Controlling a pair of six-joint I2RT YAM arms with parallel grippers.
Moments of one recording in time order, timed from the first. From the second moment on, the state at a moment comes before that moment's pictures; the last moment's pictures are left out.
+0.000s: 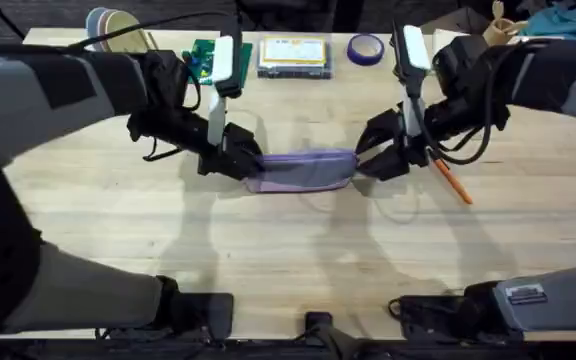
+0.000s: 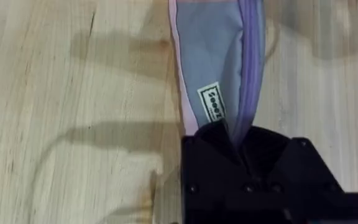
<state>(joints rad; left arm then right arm) 0.00 1.63 0.96 -0.89 0.84 1.42 0.10 1.64 1.05 -0.86 -0.74 -1.27</state>
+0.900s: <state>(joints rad) 0.00 1.63 0.96 -0.90 0.84 1.42 0.13 1.51 1.09 -0.93 -0.71 -1.27</state>
